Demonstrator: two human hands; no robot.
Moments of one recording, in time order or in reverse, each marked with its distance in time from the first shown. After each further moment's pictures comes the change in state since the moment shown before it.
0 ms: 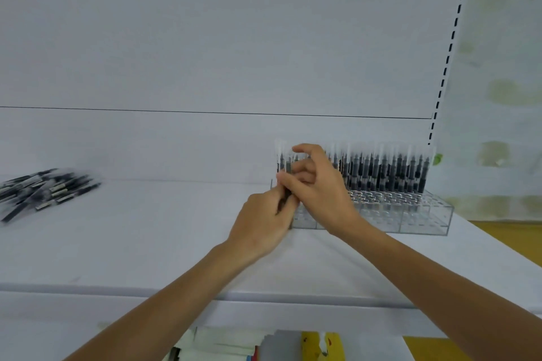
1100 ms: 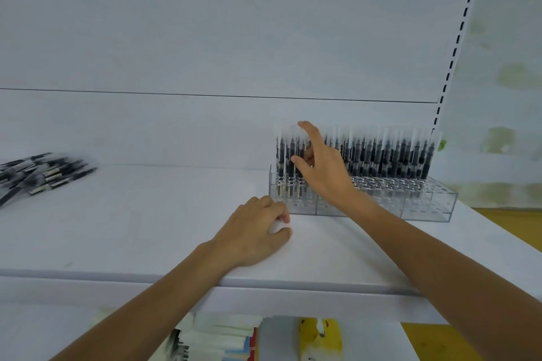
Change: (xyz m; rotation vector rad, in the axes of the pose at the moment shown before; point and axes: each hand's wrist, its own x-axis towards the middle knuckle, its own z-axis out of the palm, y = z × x) left_hand -0.012 -0.035 0.005 0.399 -0.338 0.054; right_hand 0.037 0.057 -0.008 -0.484 0.013 -0.131
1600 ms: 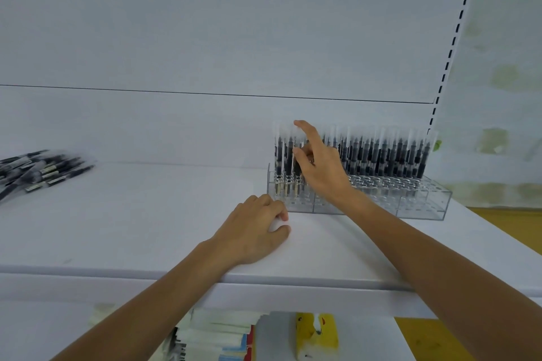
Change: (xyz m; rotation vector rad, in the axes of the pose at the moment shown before) left_hand -0.001 0.002 0.000 0.026 0.006 -0.004; right_hand -0.001 0.004 0.002 0.101 0.007 -0.052
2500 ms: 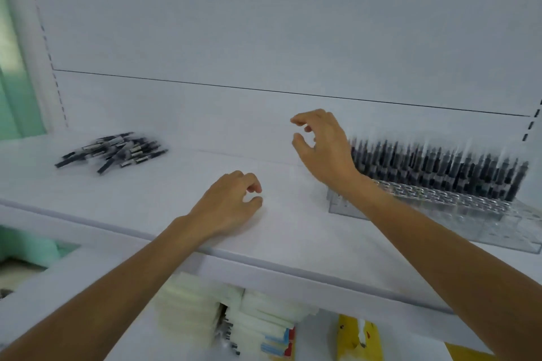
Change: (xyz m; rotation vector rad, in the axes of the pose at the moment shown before) left_hand -0.051 -0.088 -0.059 -0.014 0.234 -0.279; right_hand 0.034 -0.090 0.061 -0.048 0.055 -0.193
